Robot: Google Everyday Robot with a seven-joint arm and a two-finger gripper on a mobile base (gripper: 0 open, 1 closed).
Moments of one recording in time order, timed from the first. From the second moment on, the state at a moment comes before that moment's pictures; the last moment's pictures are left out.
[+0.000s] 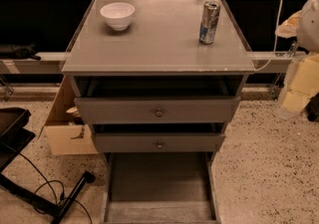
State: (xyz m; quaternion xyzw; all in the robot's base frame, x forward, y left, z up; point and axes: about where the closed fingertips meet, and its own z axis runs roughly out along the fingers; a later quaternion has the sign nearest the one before) arm 0.438 -0.216 0.977 -0.60 0.78 -0.04 0.16
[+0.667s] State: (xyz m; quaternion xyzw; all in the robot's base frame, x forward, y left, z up) arm 0.464 -0.241 0.981 -0.58 0.78 -0.02 0.22
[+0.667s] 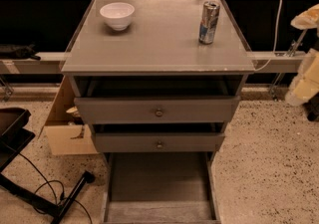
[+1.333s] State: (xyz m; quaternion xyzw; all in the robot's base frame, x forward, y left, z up) arm 0.578 -0.256 0.988 -0.55 0.74 0.09 0.39
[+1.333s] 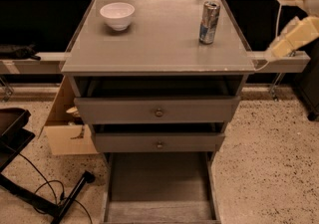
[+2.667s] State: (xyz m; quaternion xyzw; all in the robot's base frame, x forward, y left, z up) arm 0.747 -0.241 0.950 -0.45 0.67 0.19 0.56
